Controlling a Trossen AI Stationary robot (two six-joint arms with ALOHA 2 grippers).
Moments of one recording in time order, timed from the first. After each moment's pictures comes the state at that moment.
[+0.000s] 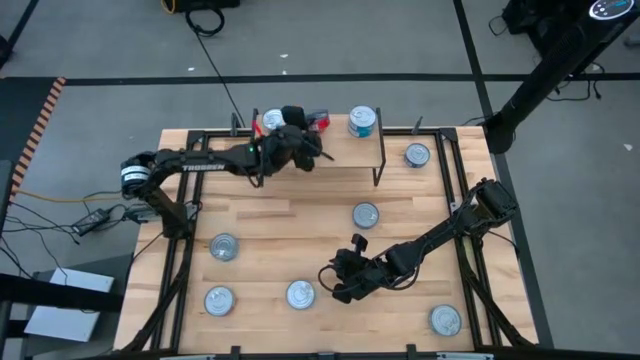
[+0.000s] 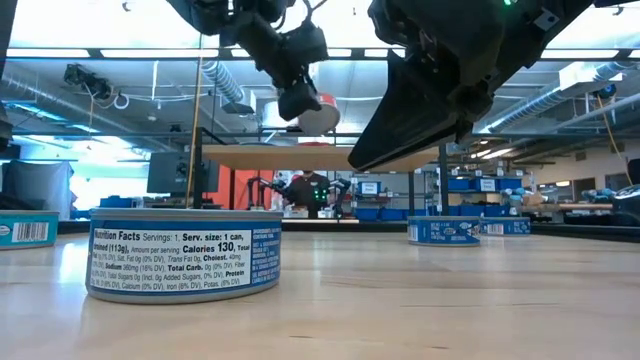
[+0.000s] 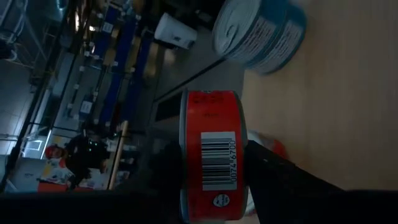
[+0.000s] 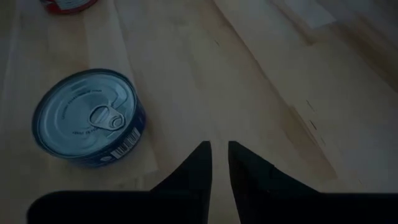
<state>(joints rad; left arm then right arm) 0.29 1.60 1.21 0.06 -0.65 0.91 0.48 1.86 1.10 -0.13 0.58 0.67</state>
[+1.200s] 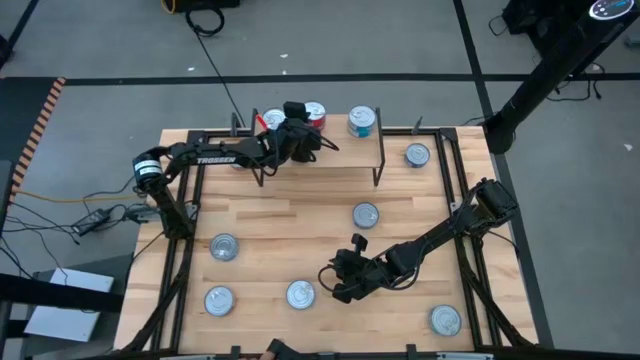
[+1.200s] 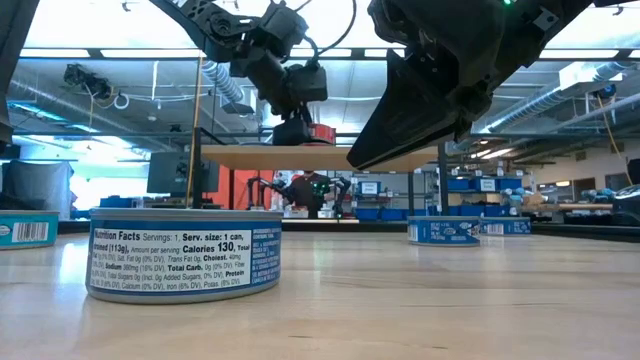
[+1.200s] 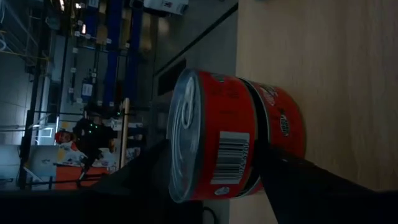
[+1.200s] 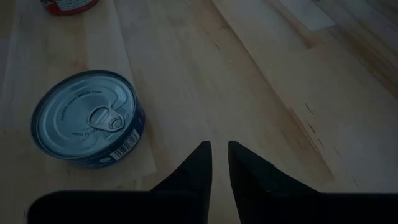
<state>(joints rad) 0.39 1.71 1.21 0.07 -0.67 1.01 0.48 1.86 1.10 -0.13 0.58 0.66</state>
